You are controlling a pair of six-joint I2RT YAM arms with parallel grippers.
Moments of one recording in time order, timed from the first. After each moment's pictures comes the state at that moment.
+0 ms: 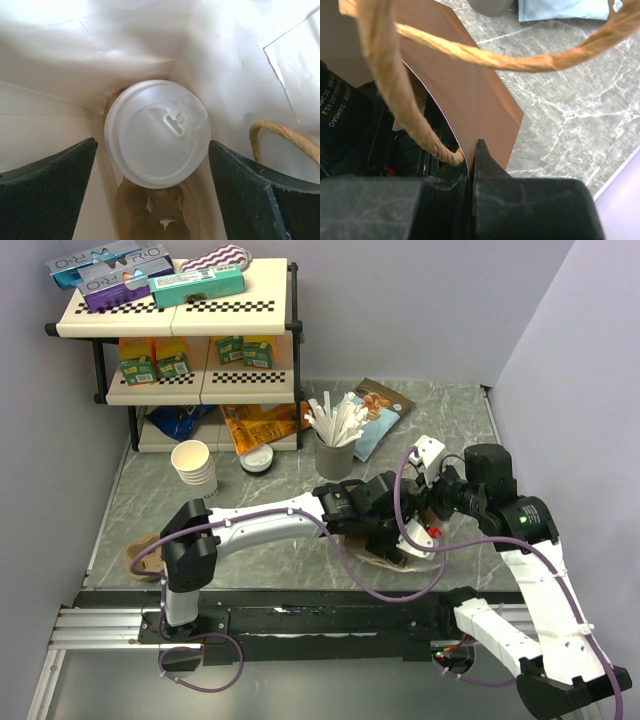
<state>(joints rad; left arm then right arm) -1.20 1.88 1.62 -0.44 0.22 0.86 0.28 0.84 1.15 -1.01 -0.29 -0.50</state>
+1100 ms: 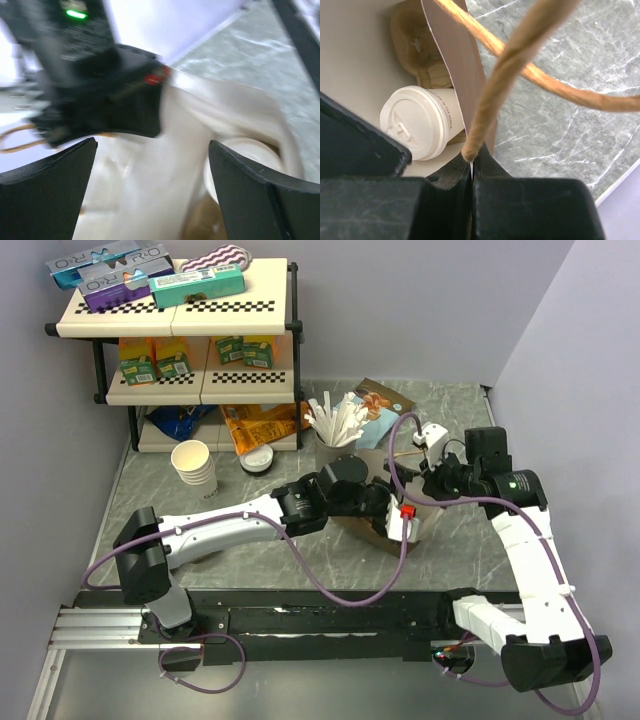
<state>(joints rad) -1.16 1.63 1.38 0.01 0.31 0.88 0.13 1.00 1.19 -1.05 -0.35 -0.50</state>
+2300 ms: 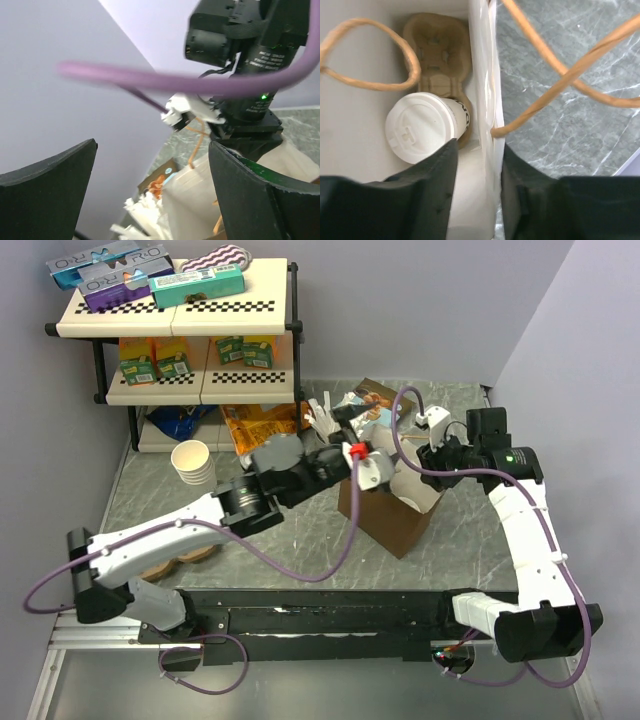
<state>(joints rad) -1.16 1.41 1.45 0.16 -0.08 0.66 0.07 1.15 1.28 -1.03 -0.36 -0.53</state>
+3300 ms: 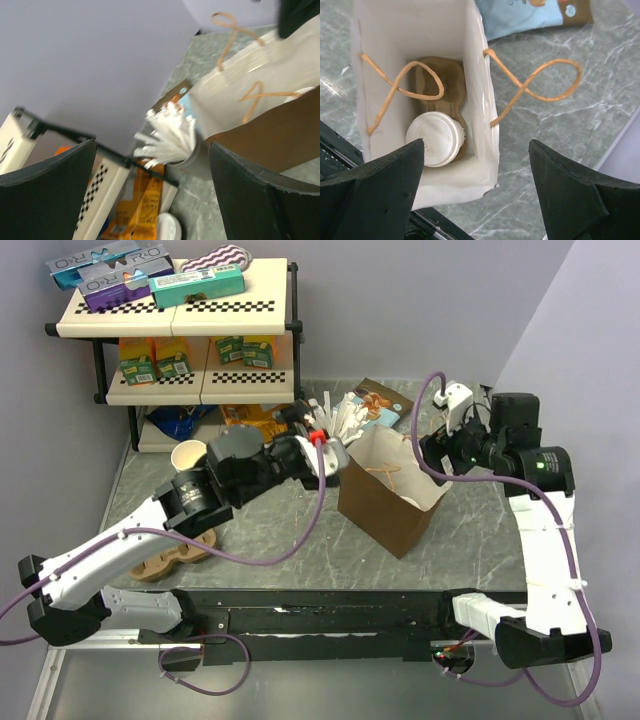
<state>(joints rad) -1.05 1.20 1.43 -0.28 -0.15 0.65 0.07 1.12 1.53 -1.12 -0.38 -0.48</state>
